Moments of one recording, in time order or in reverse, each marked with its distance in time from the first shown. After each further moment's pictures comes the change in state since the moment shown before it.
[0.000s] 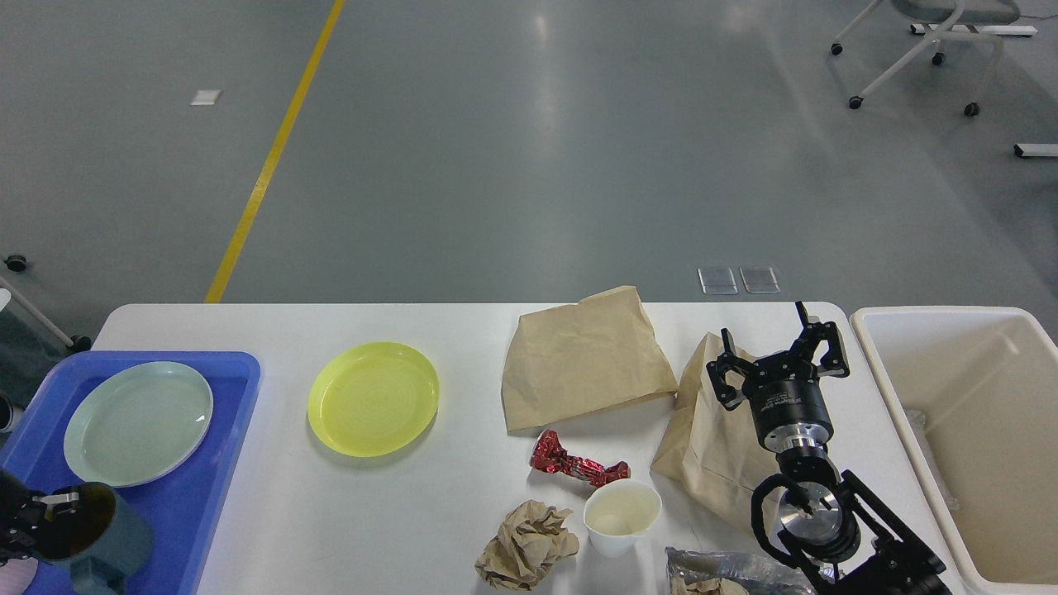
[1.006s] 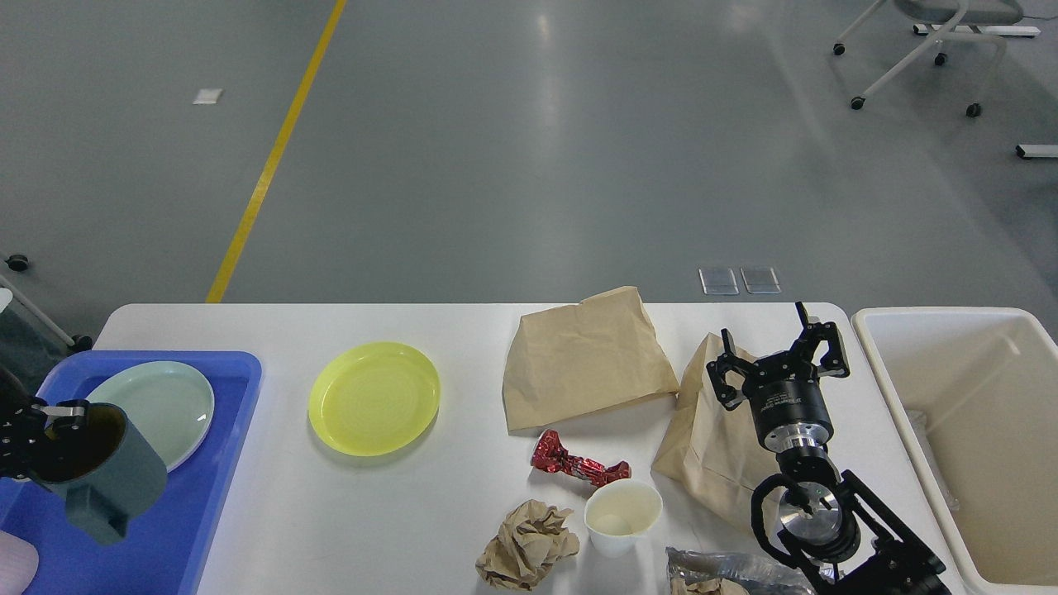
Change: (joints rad) left arm -0.522 -0.036 0.334 -0.252 -0.081 -0.153 0.036; right arm 0.000 0.000 0.000 0.000 0.000 0.000 0.000
